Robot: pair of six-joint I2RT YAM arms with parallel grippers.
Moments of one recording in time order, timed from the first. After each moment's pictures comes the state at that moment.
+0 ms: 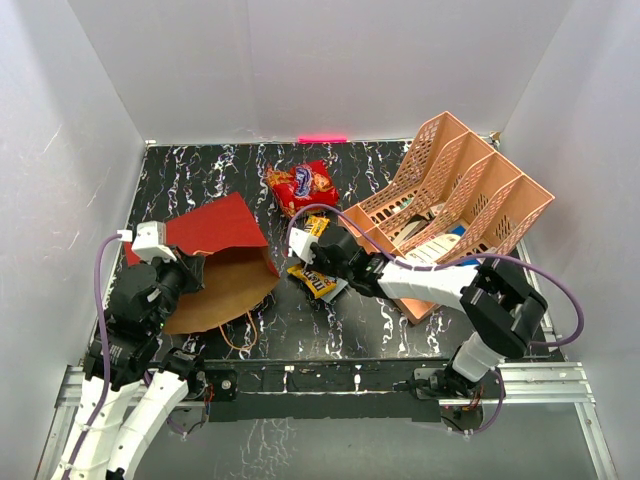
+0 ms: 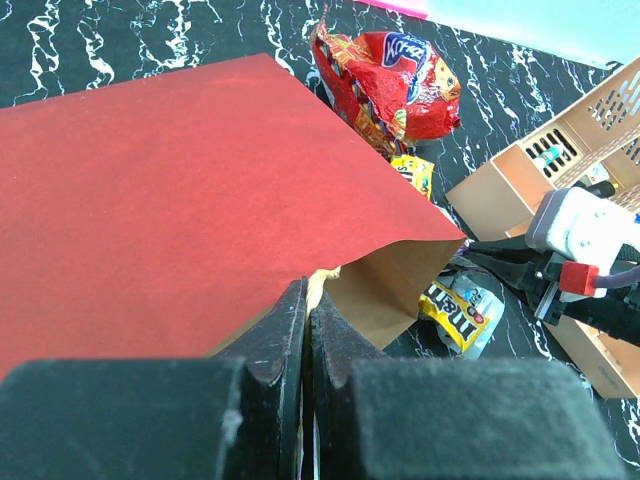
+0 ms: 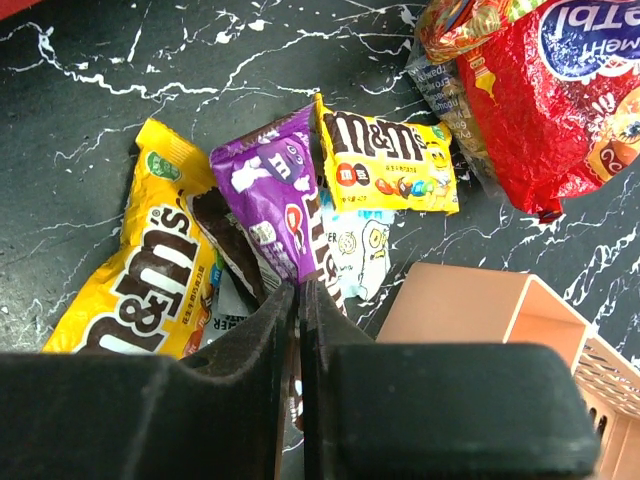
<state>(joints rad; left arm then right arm) -0.33 0.40 0.79 -0.68 -0.16 -0.38 0.89 1.58 0.90 0.09 0.13 -0.52</state>
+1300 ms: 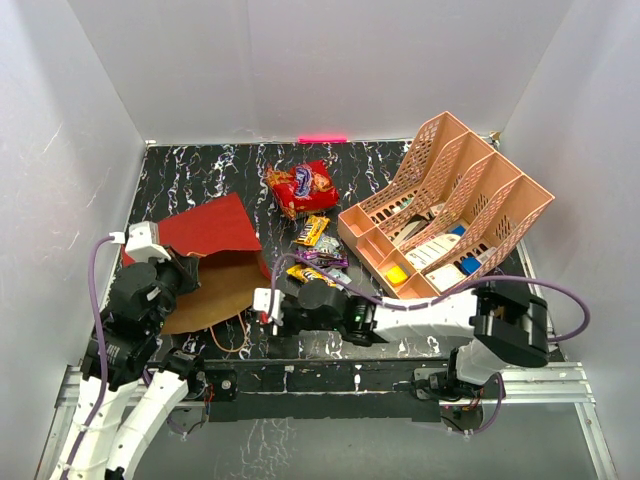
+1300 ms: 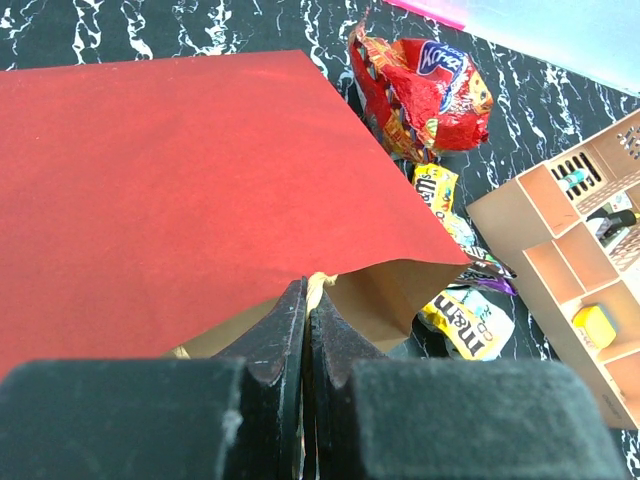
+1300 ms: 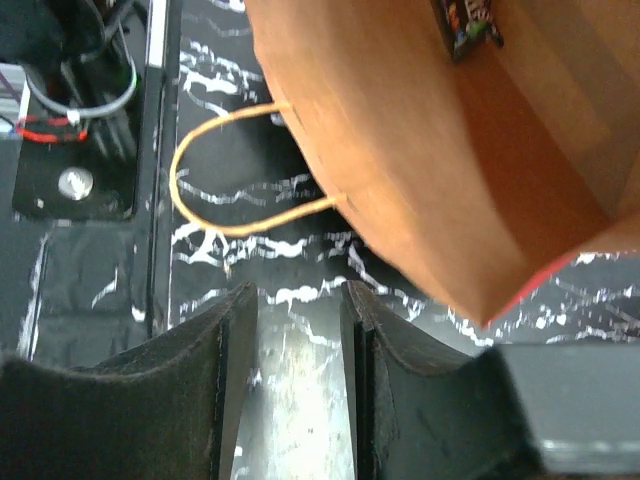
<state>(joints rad) -0.33 0.42 0.82 -0.74 -0.25 -0.44 1.26 1.50 0.78 0.37 -0.11 -0.31</state>
